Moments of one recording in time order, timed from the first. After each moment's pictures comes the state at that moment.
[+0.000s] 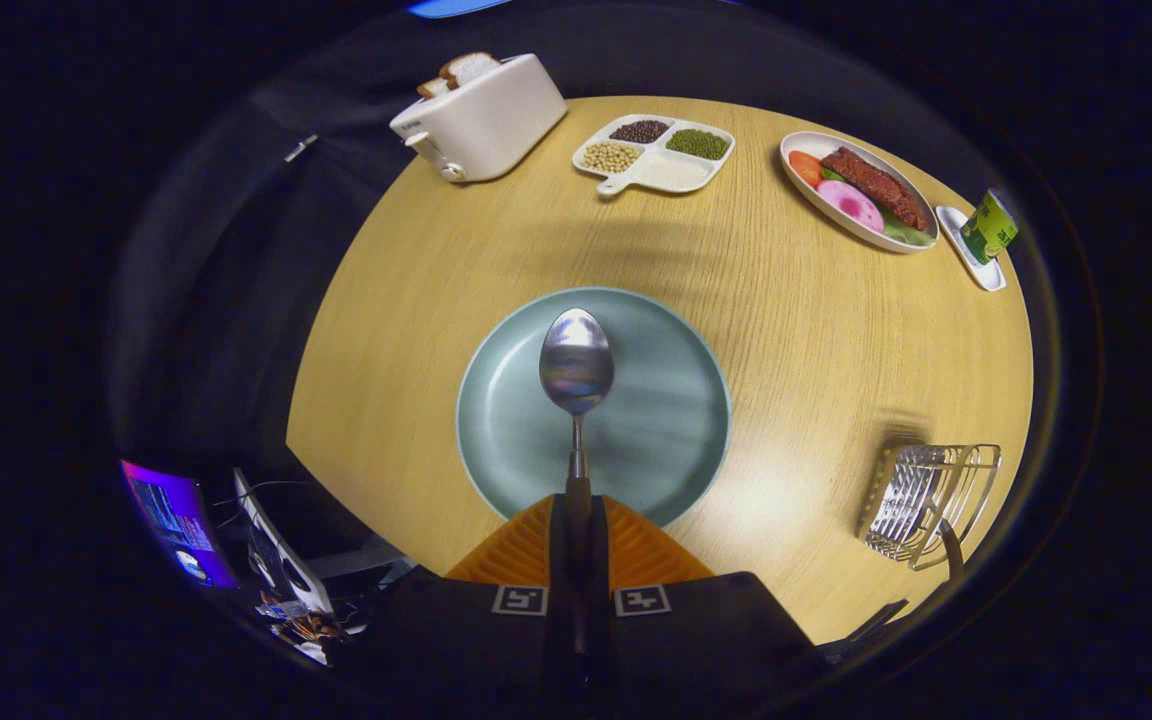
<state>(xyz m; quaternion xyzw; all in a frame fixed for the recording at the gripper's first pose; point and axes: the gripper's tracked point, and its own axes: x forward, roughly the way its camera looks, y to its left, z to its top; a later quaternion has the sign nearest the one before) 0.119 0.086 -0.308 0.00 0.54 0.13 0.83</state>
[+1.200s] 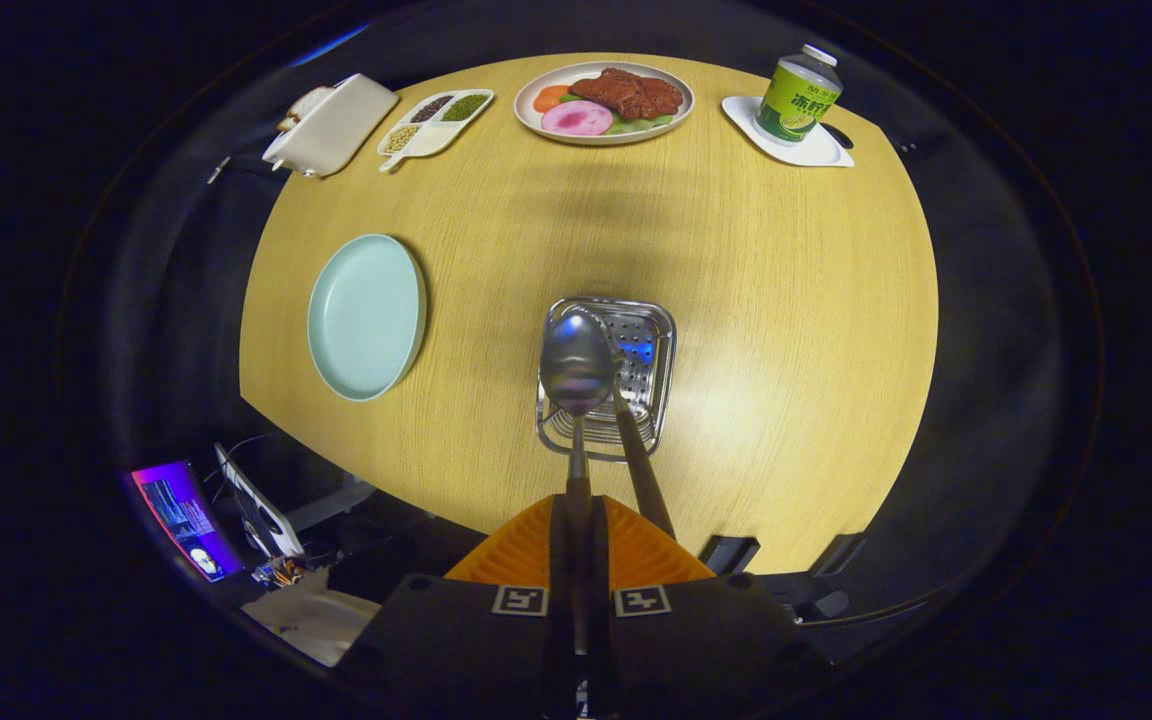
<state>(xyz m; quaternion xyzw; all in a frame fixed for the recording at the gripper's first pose) 0.058 -0.163 -0.266 -0.01 0.66 0.03 0.75</state>
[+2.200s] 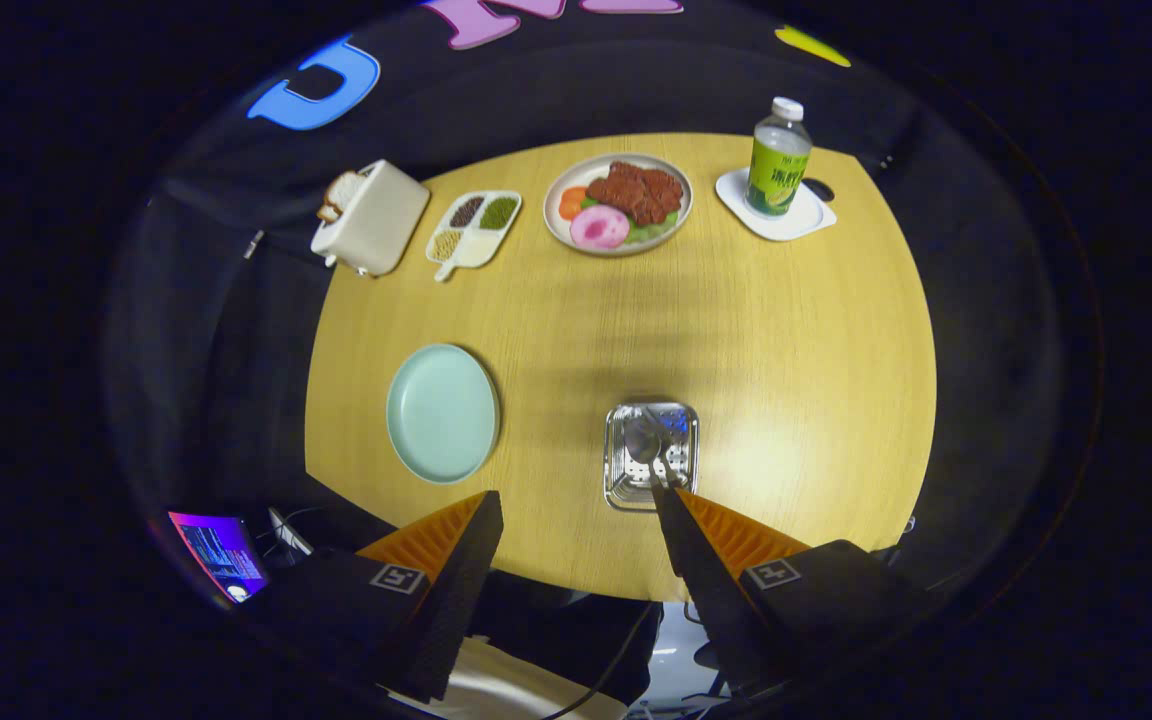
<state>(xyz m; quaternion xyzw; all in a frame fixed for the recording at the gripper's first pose) 0.104 -0.123 -0.148 0.07 0.49 0.05 0.87</state>
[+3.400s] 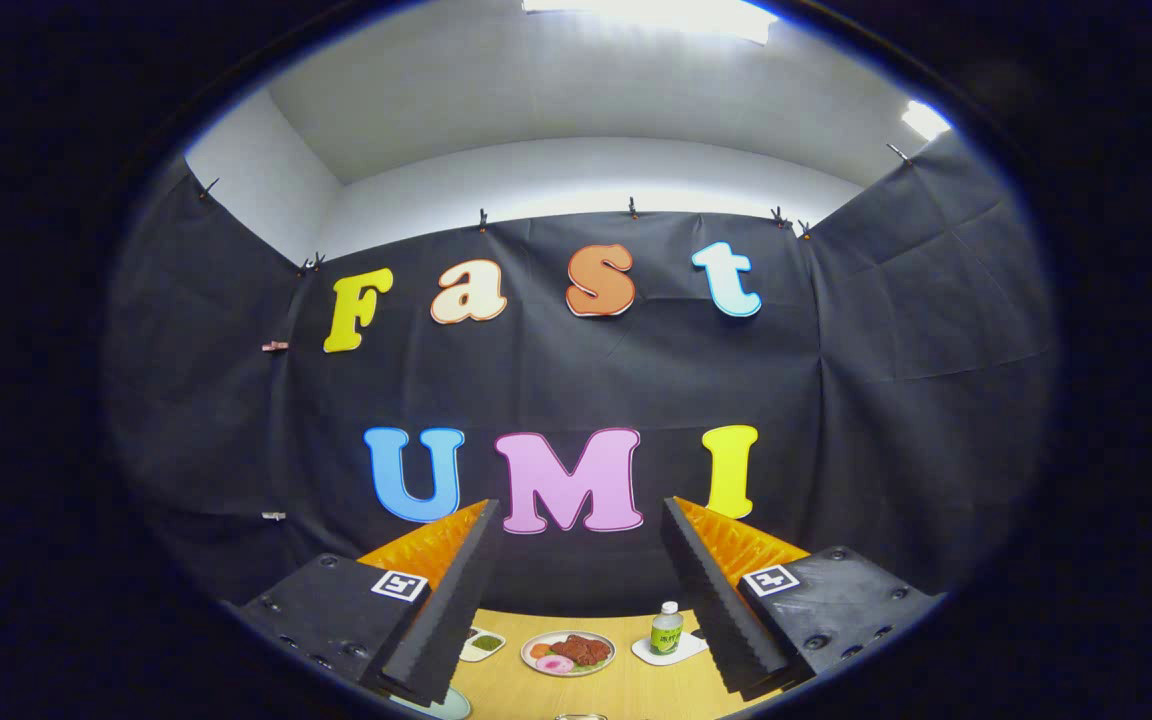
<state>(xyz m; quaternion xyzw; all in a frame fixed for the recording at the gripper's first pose) 0.004 -0.129 0.158 -0.04 -0.21 0.00 0.98</state>
